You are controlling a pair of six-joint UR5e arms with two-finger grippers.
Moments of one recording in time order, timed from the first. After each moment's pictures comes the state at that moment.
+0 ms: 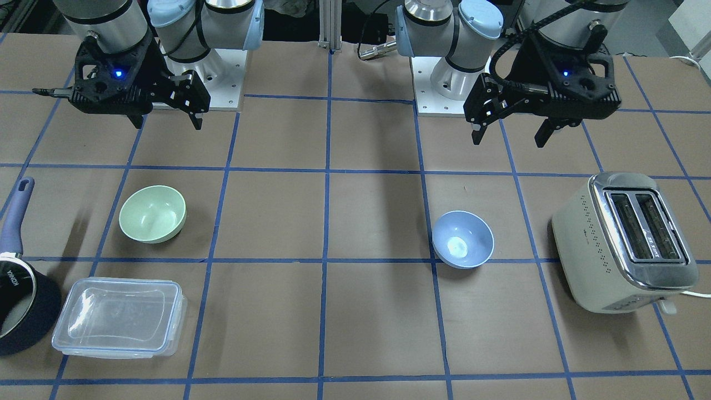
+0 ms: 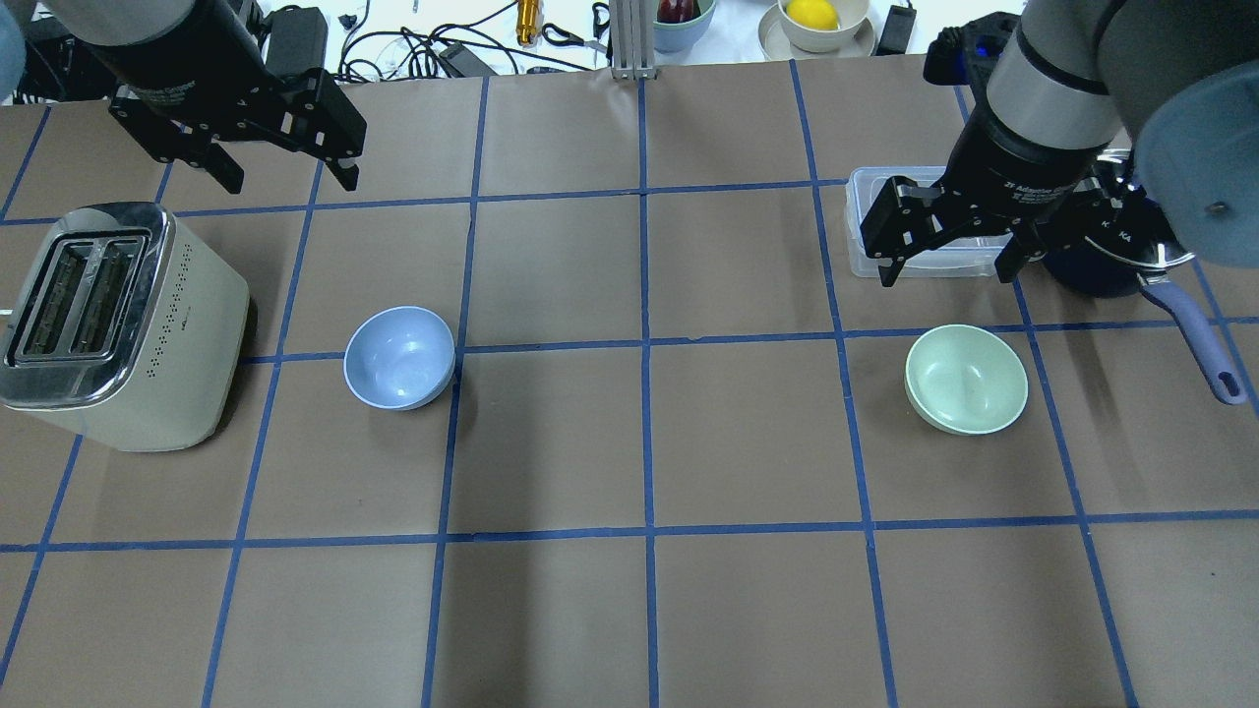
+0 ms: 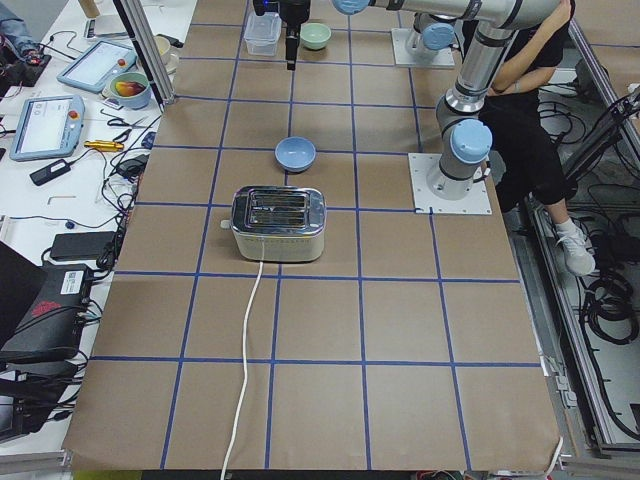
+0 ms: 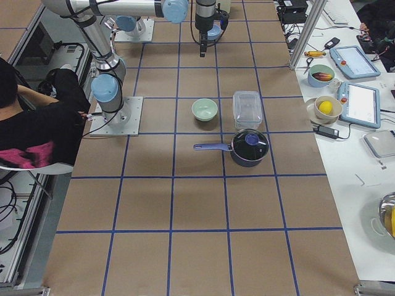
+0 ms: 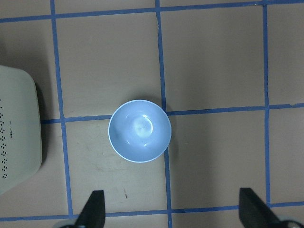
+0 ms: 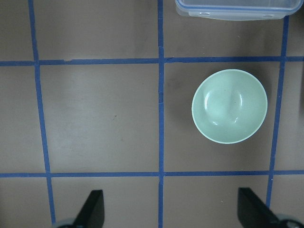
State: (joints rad) left arm -1.53 -1.58 -1.45 -1.61 1.57 0.06; right arm 1.56 -1.65 1.67 -1.55 -1.56 -0.01
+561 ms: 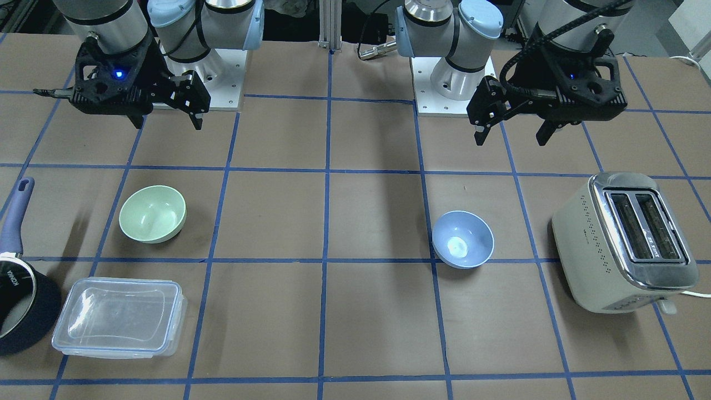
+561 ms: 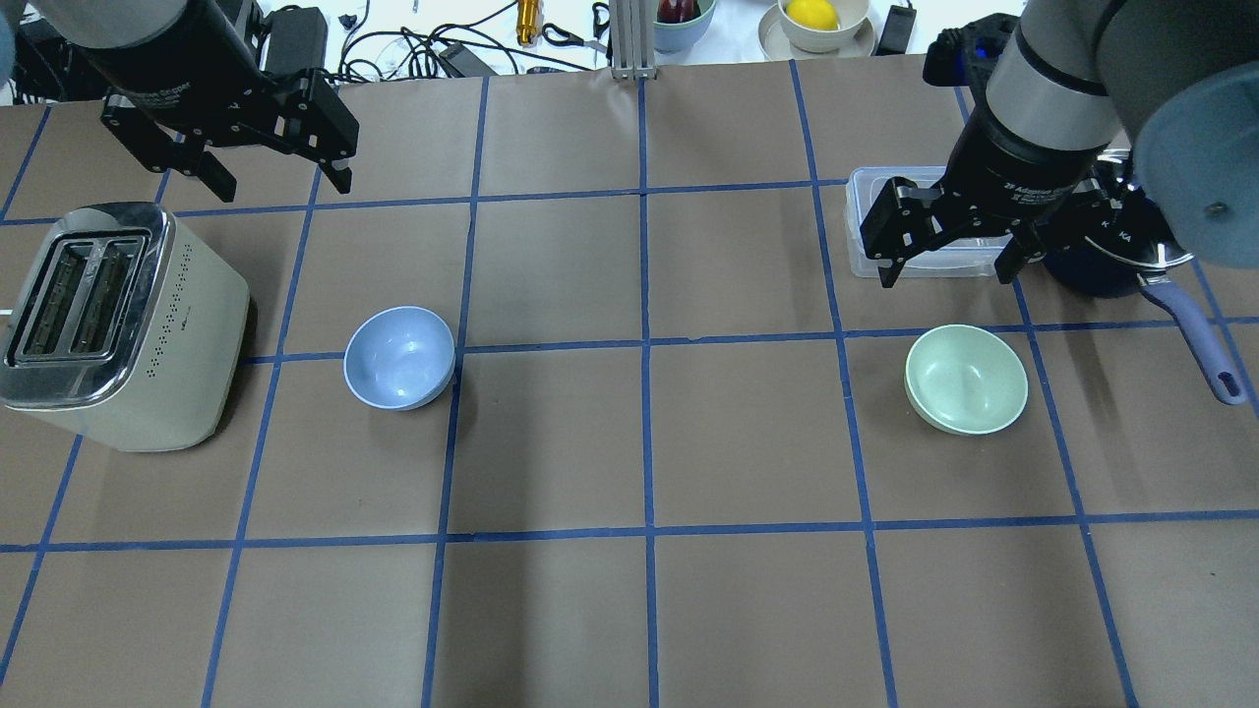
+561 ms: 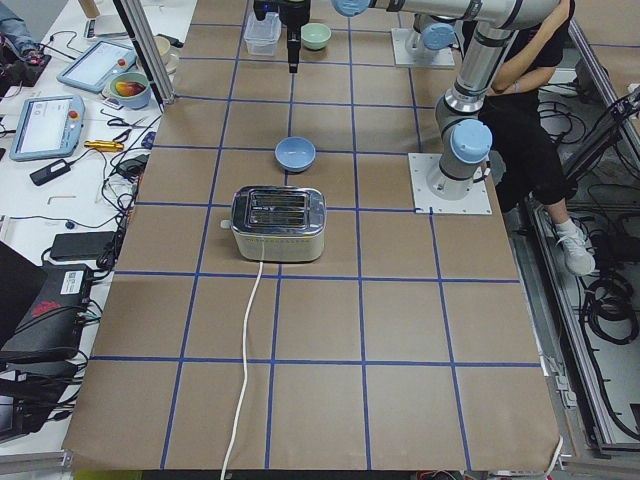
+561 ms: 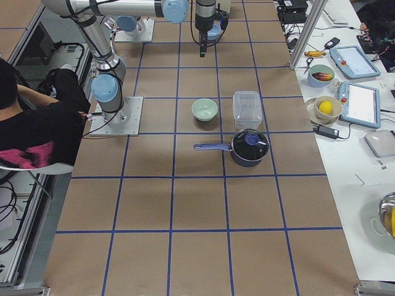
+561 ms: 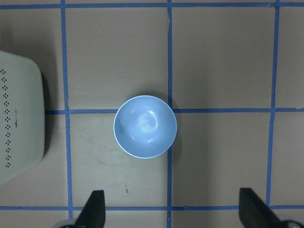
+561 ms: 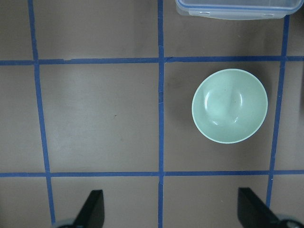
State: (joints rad) left arm -1.53 -1.59 -1.45 -1.63 1.57 0.01; right arm 1.56 -1.65 1.67 -1.55 -1.56 -0.01
